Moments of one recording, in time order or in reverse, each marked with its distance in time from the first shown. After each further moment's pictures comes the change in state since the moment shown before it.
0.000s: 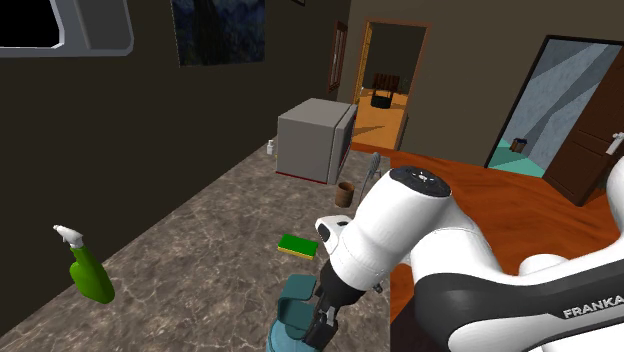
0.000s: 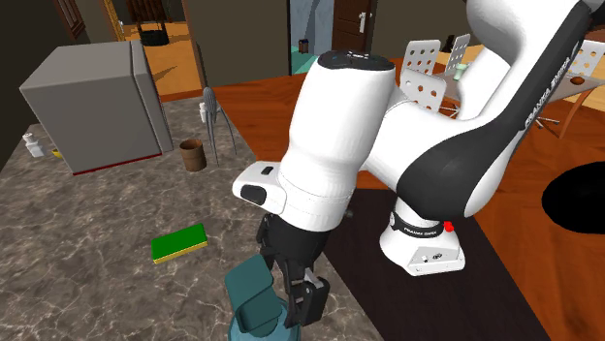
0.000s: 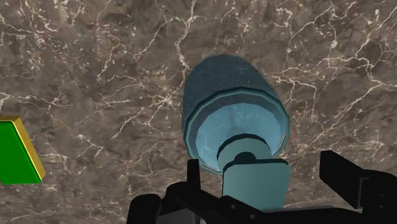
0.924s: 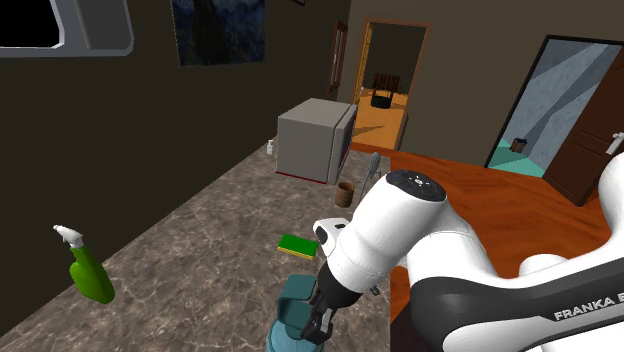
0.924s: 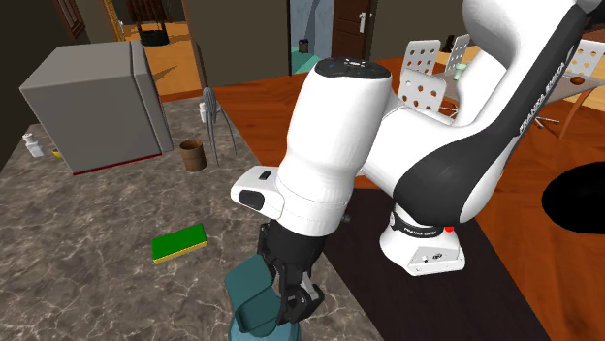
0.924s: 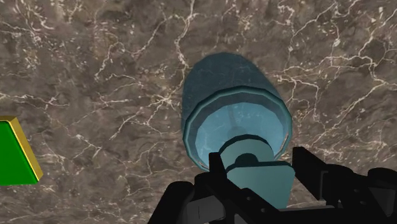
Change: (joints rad) arm -0.005 0.023 0.007 -0.001 -0.003 0.025 0.002
